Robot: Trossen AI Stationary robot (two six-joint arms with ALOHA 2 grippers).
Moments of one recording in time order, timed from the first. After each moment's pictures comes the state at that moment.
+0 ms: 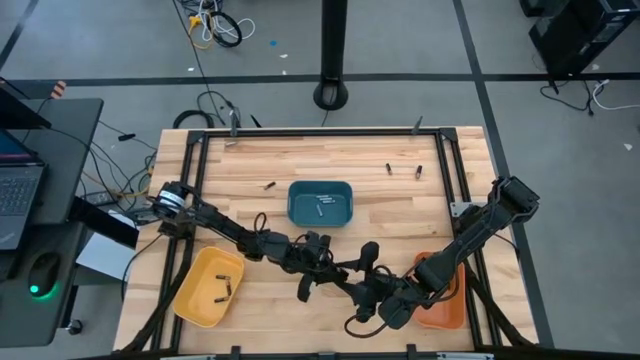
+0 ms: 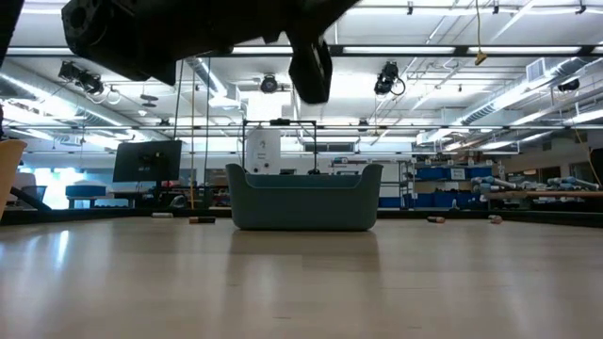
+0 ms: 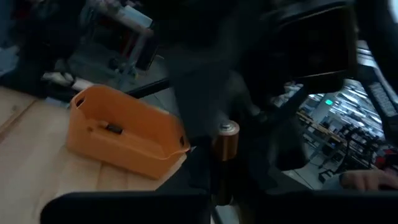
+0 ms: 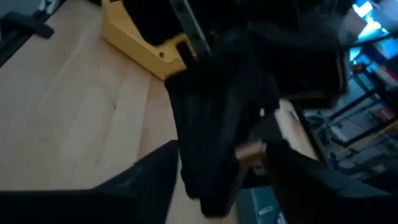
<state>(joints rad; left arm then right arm) -0.33 1.92 0.89 1.15 0.02 -0.51 0.68 1.71 1.20 -0.15 0.90 0.00</state>
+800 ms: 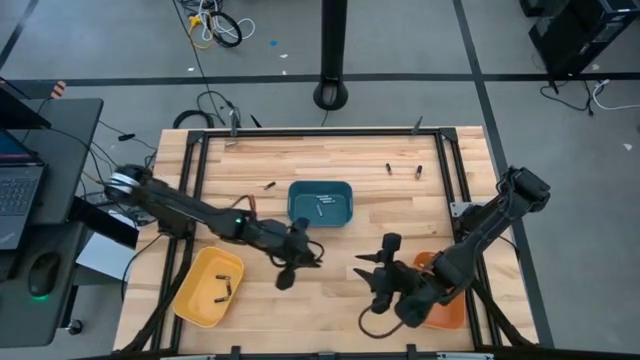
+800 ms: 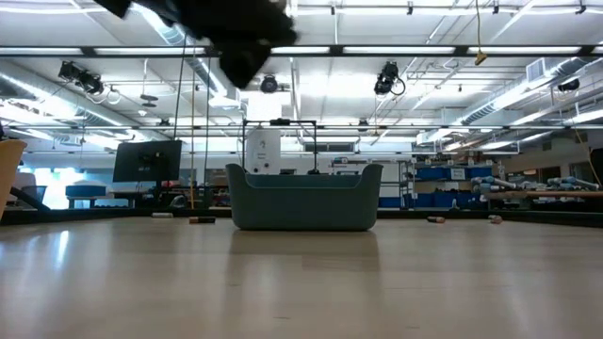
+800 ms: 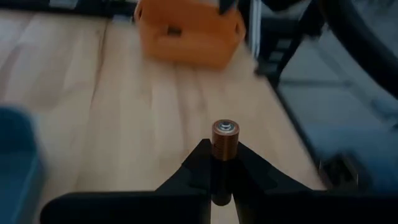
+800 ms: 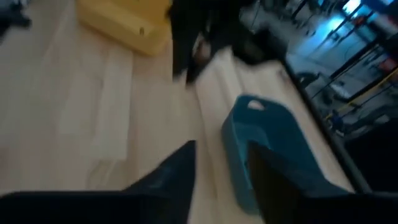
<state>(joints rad) -0.29 1.50 0.89 0.16 0.02 -0.23 0.72 1.60 1.19 -0.50 0.94 0.34</state>
